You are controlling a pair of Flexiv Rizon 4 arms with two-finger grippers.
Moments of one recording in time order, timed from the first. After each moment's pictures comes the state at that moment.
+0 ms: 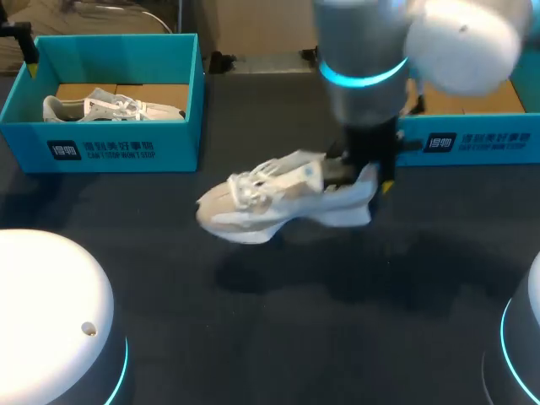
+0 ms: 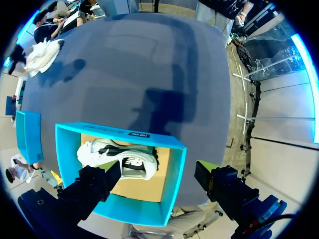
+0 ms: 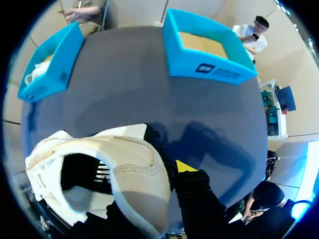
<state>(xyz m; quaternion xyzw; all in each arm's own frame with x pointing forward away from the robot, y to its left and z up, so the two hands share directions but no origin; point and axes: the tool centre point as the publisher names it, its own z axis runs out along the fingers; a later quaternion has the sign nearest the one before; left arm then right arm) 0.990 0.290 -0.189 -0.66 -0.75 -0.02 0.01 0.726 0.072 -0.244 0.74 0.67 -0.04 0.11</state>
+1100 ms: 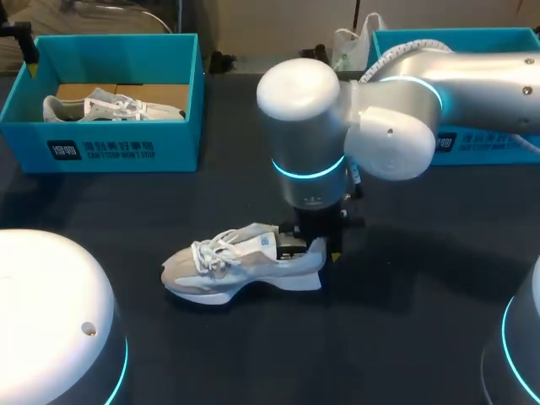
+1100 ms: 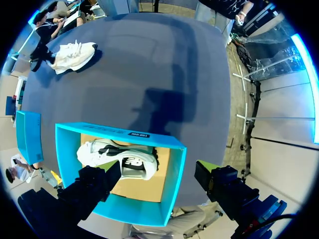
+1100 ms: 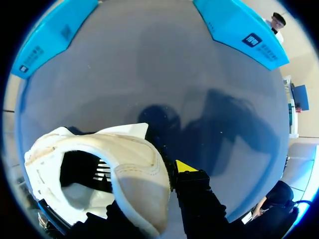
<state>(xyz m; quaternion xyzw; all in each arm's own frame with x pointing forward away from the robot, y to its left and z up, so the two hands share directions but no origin) 0.990 0.290 -0.189 -0.66 -0.75 -0.02 0.01 0.694 0.133 -0.376 0.73 0.68 -0.06 0.06</state>
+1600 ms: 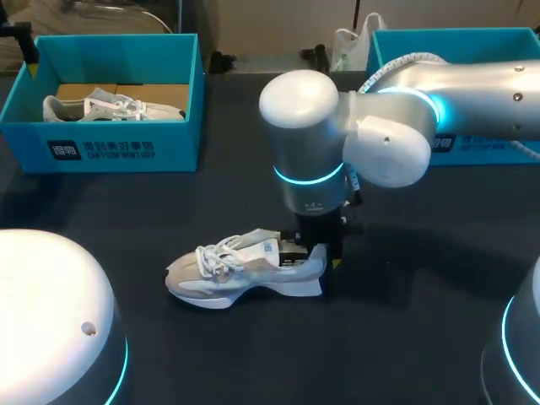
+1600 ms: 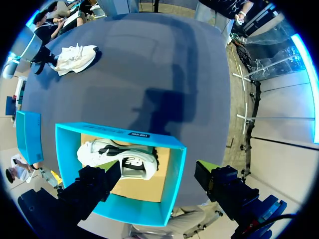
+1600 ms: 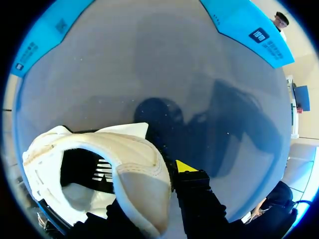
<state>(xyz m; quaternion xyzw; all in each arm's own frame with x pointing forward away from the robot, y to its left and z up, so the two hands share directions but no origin) 0.990 0.290 -0.189 -0.66 -0.75 -0.02 0.01 0.695 0.131 -0.397 0.72 0.69 -0.06 0.05</state>
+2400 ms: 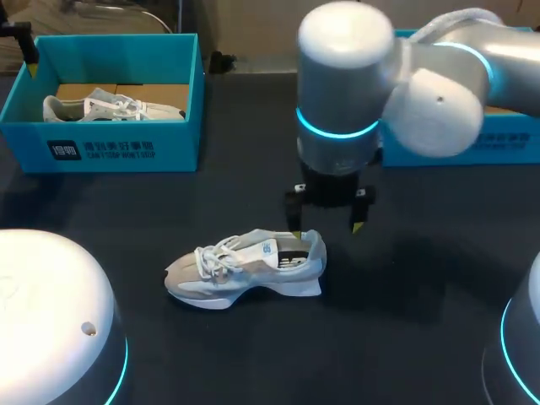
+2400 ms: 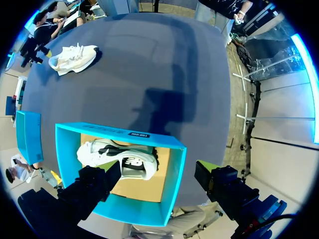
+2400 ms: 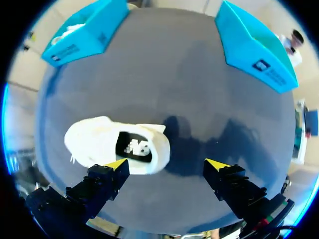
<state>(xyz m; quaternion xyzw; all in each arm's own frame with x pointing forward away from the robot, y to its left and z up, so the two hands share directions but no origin) 0.990 0.290 -0.189 -0.66 -0.75 -0.02 0.01 0.695 0.137 -0.292 0.65 0.76 0.02 0.02</state>
